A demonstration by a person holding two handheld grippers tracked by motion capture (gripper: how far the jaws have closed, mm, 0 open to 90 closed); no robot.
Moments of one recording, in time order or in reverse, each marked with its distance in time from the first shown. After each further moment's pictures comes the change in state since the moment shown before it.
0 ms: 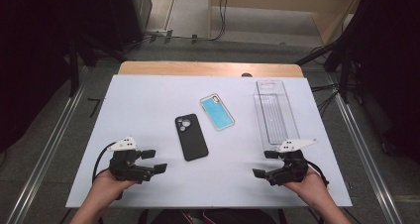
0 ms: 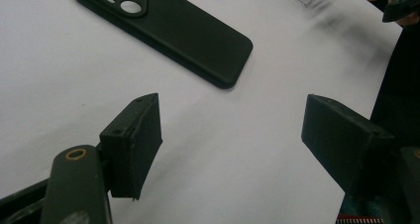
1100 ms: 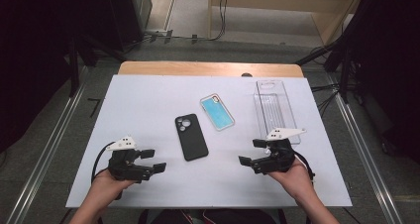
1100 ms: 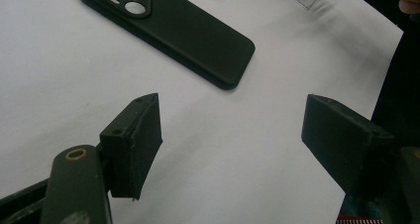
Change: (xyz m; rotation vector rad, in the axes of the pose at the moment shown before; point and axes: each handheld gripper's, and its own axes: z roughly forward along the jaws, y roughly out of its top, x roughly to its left) left arm 0.002 0.000 -0.002 -0.006 0.003 -0.011; right arm 0.021 0.044 0.016 -0.067 -0.042 0.021
